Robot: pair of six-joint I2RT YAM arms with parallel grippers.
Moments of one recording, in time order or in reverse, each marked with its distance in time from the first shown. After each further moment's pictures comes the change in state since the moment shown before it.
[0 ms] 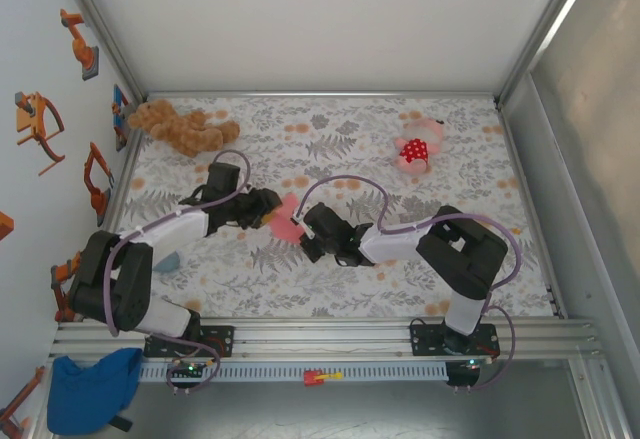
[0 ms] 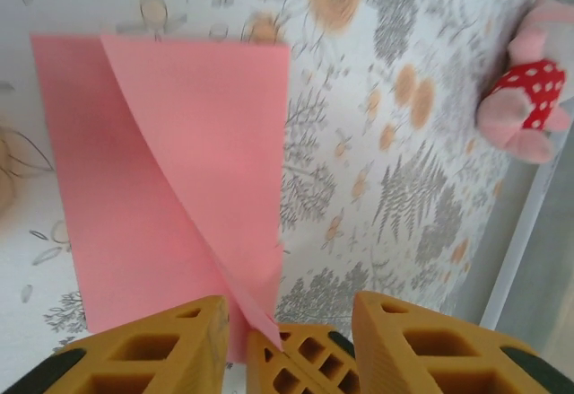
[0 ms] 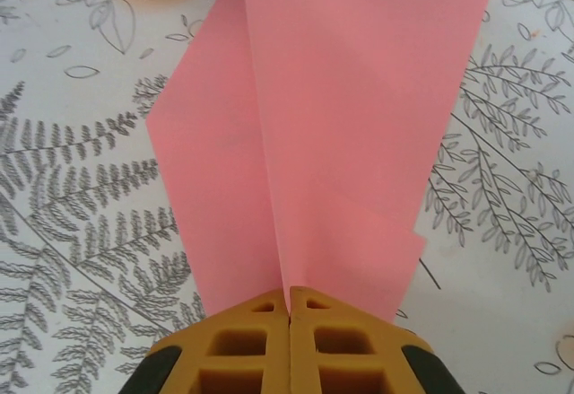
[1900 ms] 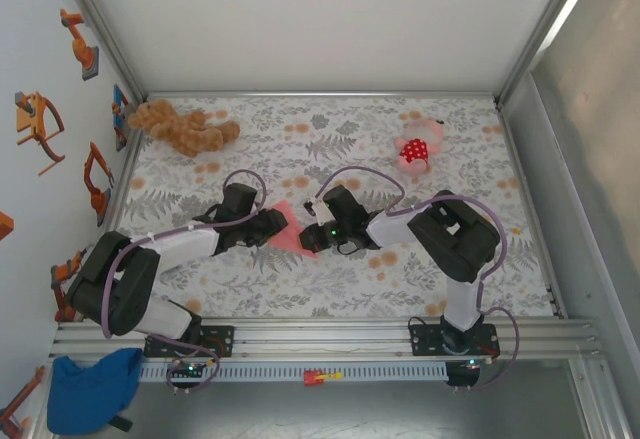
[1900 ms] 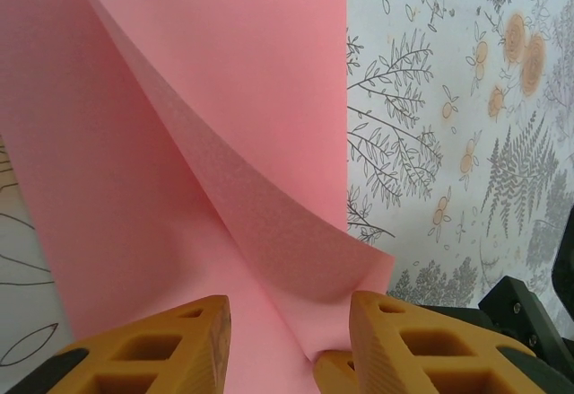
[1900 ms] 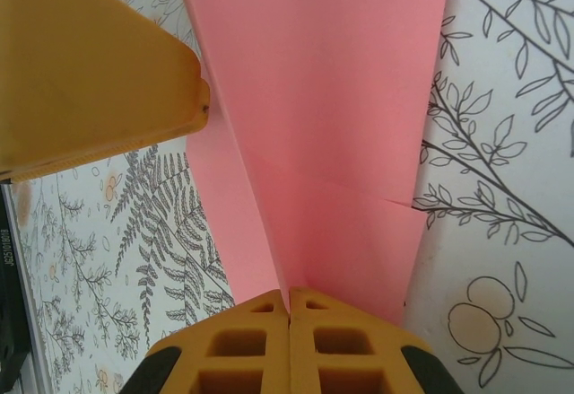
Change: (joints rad) left arm -0.156 0.006 -0.134 0.097 -0.199 0.020; right arm -0.193 0.099 0.000 0.108 -0.601 0.366
